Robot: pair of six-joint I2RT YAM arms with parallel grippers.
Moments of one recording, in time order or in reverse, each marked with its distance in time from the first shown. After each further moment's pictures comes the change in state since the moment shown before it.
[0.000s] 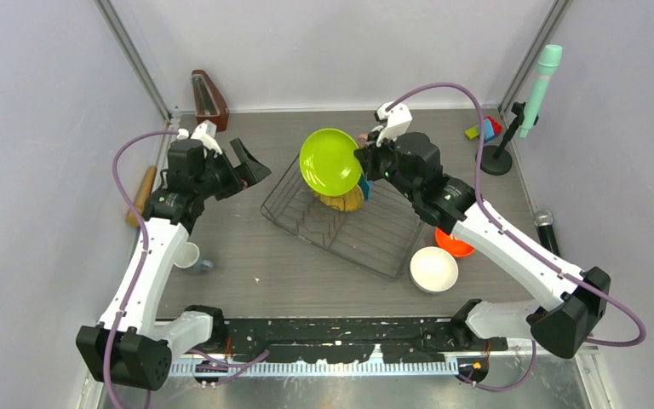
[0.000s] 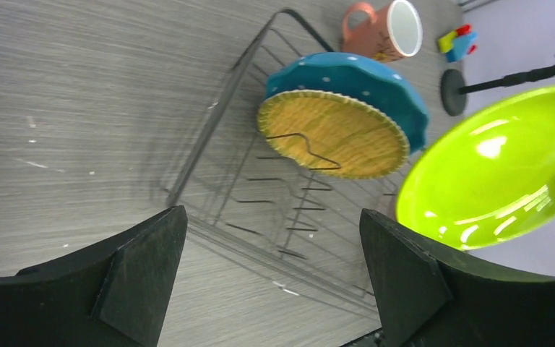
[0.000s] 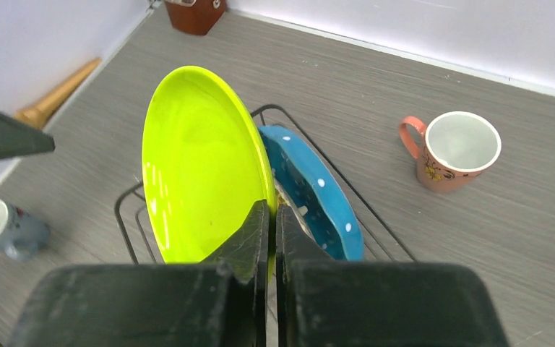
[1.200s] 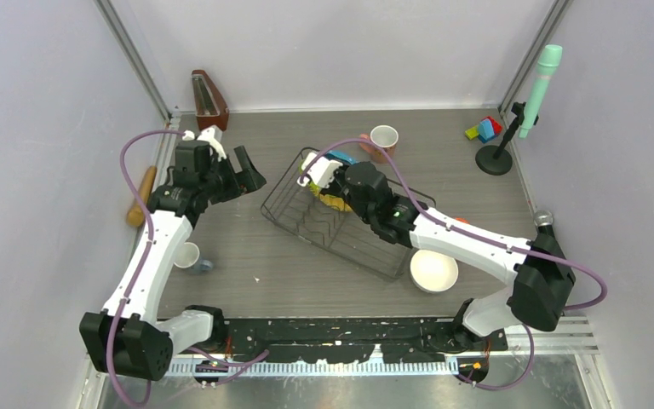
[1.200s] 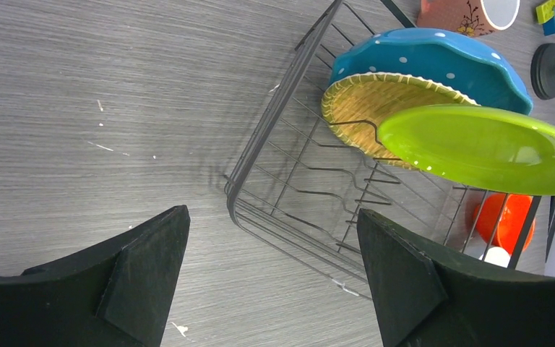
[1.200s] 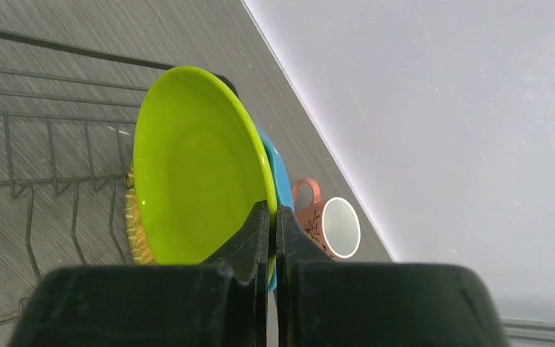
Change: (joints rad) left arm 0.000 0.051 0.000 -0.085 -0.101 0.137; right arm 0.196 0.172 -0.125 0.285 0.162 -0.906
